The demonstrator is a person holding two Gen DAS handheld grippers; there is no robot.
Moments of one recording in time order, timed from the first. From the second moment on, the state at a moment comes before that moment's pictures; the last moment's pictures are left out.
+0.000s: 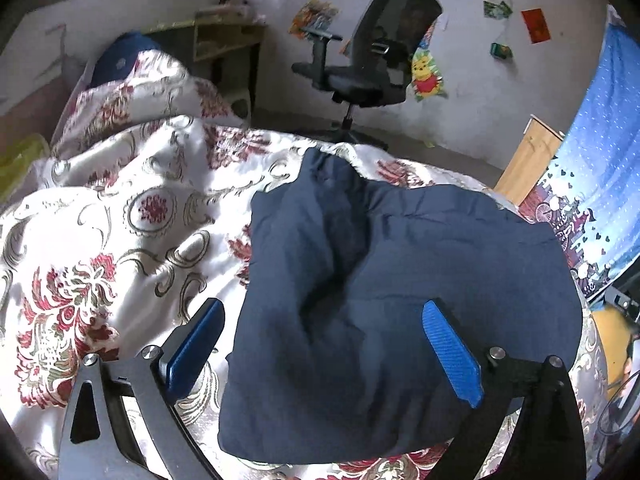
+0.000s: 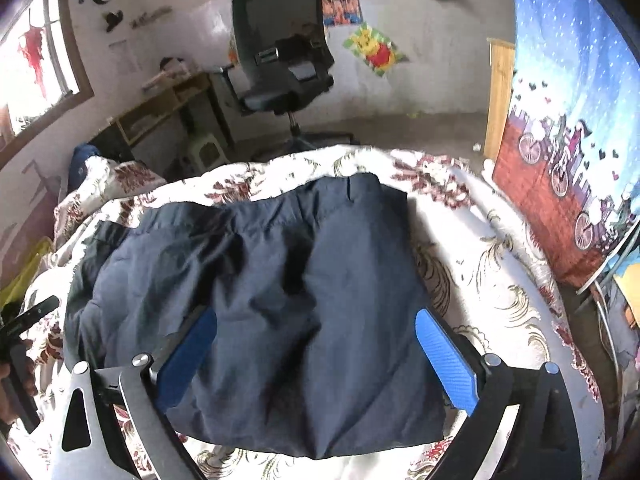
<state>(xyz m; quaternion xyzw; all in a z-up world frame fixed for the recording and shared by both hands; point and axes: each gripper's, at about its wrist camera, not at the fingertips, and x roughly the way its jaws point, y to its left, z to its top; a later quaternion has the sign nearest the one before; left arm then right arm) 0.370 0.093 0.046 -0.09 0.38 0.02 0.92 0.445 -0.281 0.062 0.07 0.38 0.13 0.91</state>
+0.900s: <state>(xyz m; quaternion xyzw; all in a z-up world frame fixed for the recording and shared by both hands) 0.244 0.001 0.125 -0.01 0.28 -0.03 0.96 0.290 -0.251 0.132 0.03 0.27 0.18 0.95</state>
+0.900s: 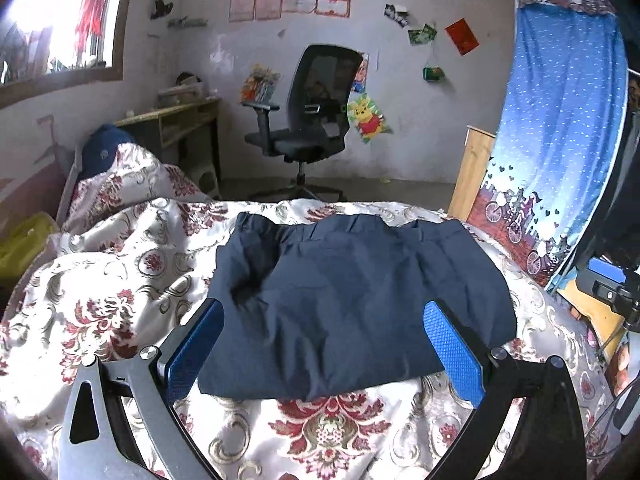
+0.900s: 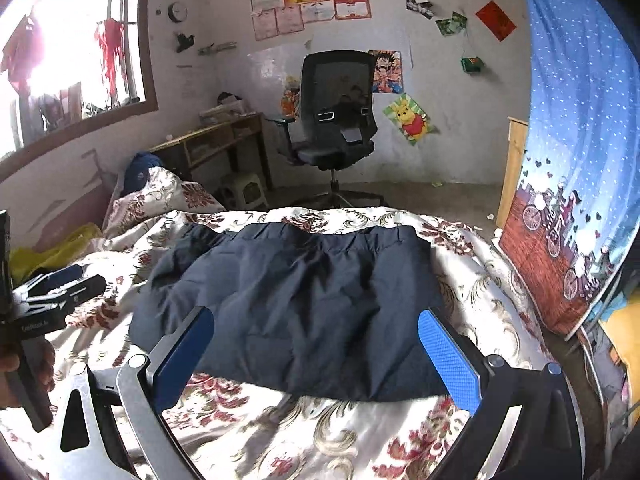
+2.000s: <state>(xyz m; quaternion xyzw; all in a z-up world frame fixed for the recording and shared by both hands) 0.167 -0.034 0.093 0.04 0.25 -0.04 0.97 0.201 -0.242 0.080 -0.02 0.26 0.15 0.95</state>
